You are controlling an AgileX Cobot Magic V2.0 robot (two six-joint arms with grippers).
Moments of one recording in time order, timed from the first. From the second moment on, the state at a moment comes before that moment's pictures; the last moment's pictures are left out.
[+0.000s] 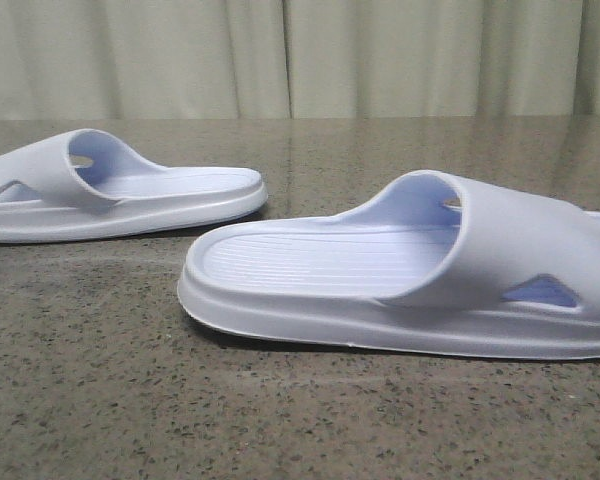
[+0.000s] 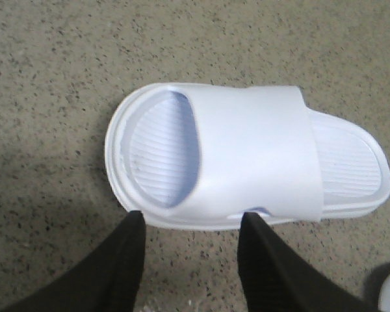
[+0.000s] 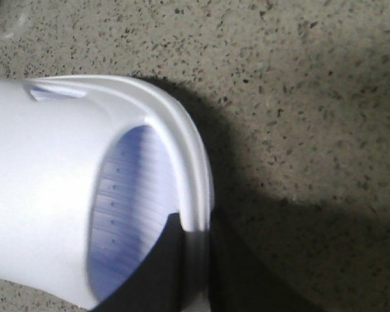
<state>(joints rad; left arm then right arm) 0.10 1.08 -0.73 -0.79 0.72 0.48 -0.08 1.08 -0.62 0.76 0.87 -0.59</state>
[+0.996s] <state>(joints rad) 0.35 1.48 -0.85 -1.09 1.04 0.86 -0.08 1.08 -0.62 0.76 0.86 -0.59</state>
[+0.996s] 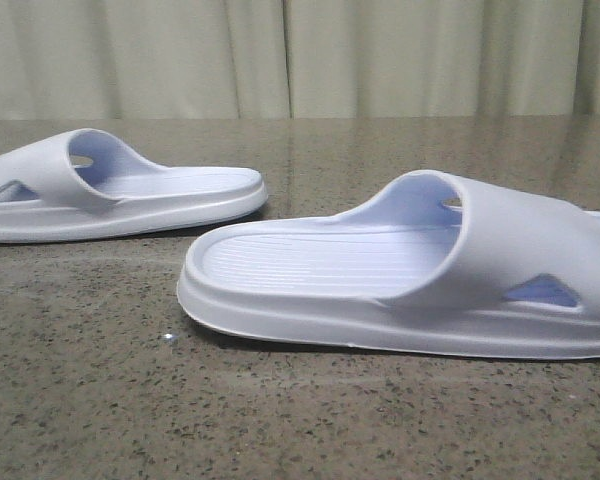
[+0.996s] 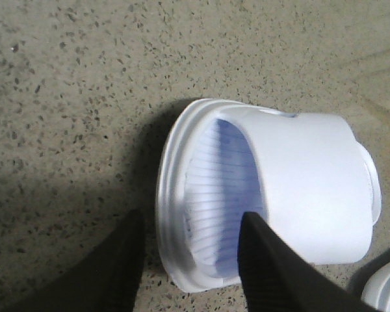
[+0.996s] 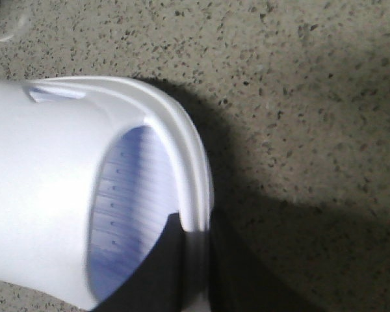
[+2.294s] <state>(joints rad) 0.29 1.57 -0.90 -1.15 1.05 0.89 -0.08 1.08 -0.62 0.76 0.84 -0.59</state>
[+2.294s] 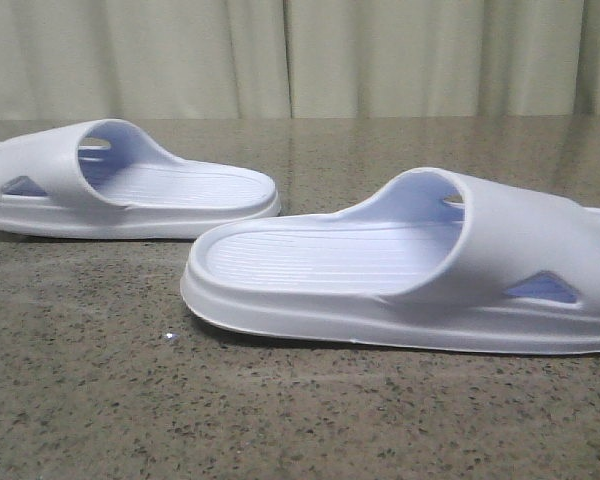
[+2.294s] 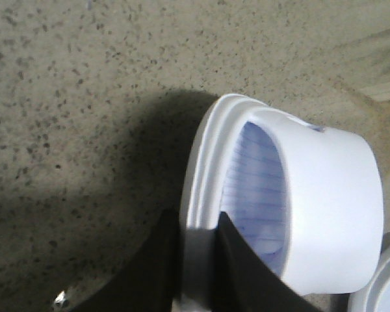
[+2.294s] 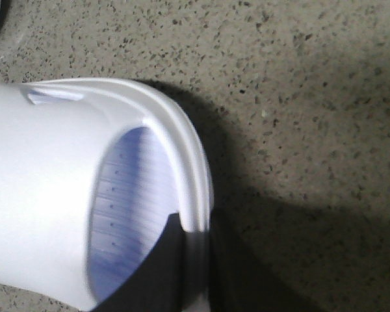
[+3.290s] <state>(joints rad) 0.33 1.53 -0.97 -1.26 1.17 0.89 -0.12 1.08 -0.93 0.82 0.88 -0.56</state>
